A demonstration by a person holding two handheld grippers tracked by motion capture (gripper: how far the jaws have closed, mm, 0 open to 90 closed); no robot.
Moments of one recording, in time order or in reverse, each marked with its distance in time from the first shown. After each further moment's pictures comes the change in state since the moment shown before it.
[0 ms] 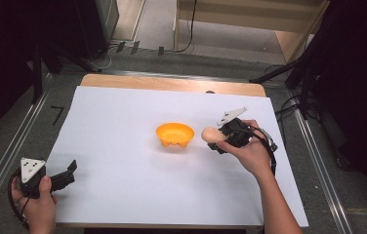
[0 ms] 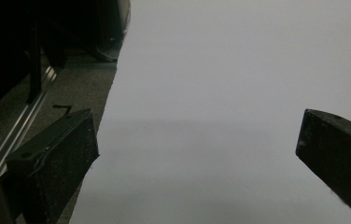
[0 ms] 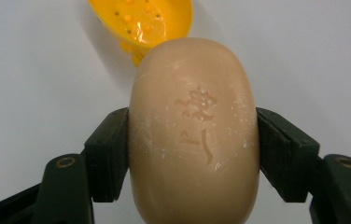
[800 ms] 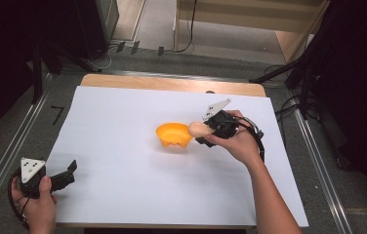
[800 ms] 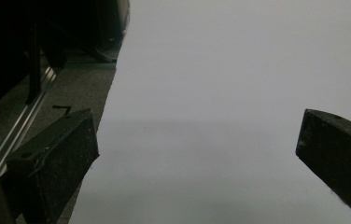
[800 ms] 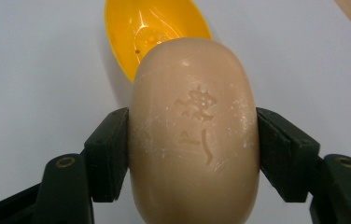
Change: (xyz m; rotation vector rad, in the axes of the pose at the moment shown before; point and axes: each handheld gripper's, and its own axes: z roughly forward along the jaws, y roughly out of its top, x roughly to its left) left arm 0.000 0.000 0.000 0.000 -0.003 0.000; right arm 0.000 0.038 0.022 -0.012 0.069 -0.166
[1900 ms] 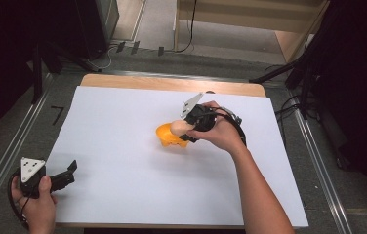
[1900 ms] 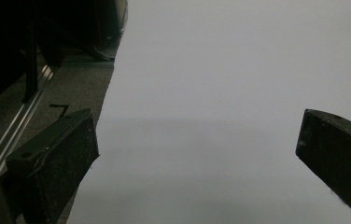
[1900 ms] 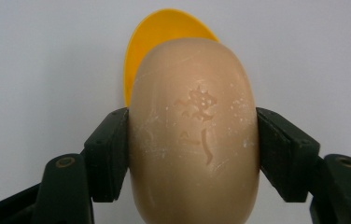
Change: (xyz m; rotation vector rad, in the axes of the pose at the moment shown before) left arm 0.001 0.000 0.000 0.006 -0.011 -0.002; right arm 0.002 0.050 0.036 0.052 0.087 -0.187
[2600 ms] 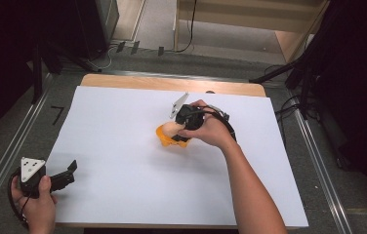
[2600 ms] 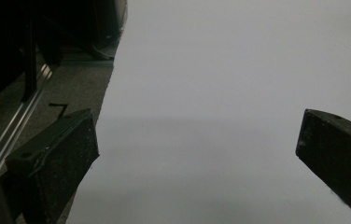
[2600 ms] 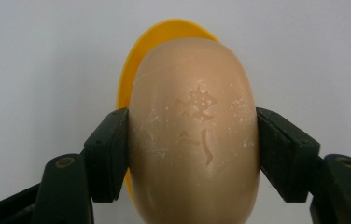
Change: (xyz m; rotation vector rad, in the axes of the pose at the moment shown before) left arm 0.000 0.000 0.000 0.006 -0.001 -0.002; right arm -0.005 0.017 0.029 0.054 0.055 -0.045
